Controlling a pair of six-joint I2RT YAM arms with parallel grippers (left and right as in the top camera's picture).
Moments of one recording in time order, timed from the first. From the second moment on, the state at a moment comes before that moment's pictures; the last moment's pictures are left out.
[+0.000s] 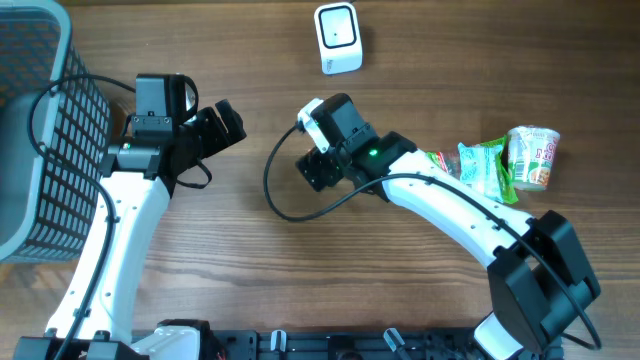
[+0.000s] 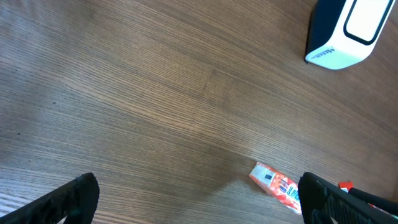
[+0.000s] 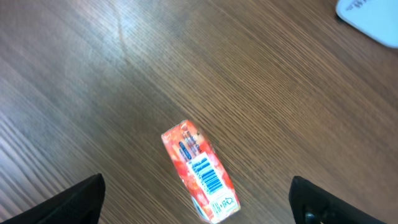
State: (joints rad) left arm -0.06 1.38 1.13 -0.73 0.09 -0.52; right arm 0.68 1.76 1.24 -0.47 0.03 -0.12
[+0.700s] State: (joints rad) left arm -0.06 1.38 1.13 -0.73 0.09 -0.52; right arm 0.68 1.80 1.20 -0.49 -0.25 -0.15
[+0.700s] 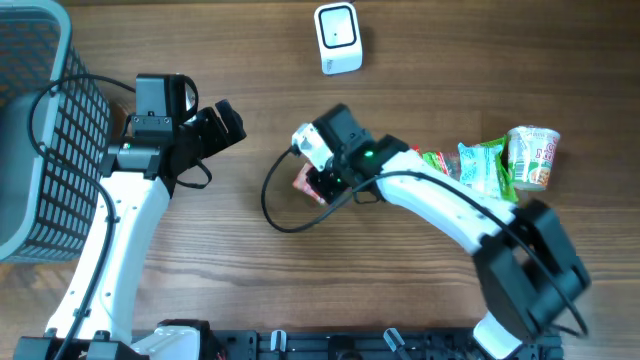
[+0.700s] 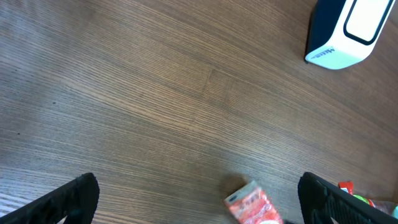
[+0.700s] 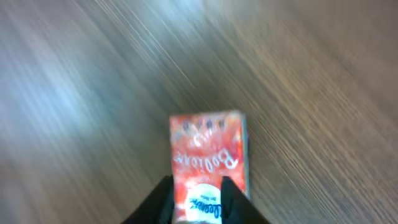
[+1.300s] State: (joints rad) left arm -0.06 1.38 1.13 -0.73 0.09 -0.52; right arm 0.41 1.84 1.20 -0.48 -0.56 -0.13
